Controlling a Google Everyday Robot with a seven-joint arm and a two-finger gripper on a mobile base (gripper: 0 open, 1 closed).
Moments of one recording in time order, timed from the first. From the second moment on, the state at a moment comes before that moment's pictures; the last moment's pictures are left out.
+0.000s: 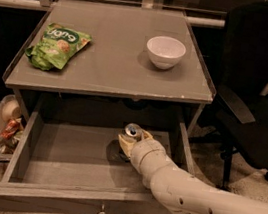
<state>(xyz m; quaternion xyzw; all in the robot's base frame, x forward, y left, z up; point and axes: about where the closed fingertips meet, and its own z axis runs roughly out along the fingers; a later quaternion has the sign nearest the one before) 0.559 -0.034 0.670 -0.19 0.81 0.11 0.54</state>
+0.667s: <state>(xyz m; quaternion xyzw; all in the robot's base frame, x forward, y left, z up) 0.559 -0.034 0.670 -0.19 0.81 0.11 0.54</state>
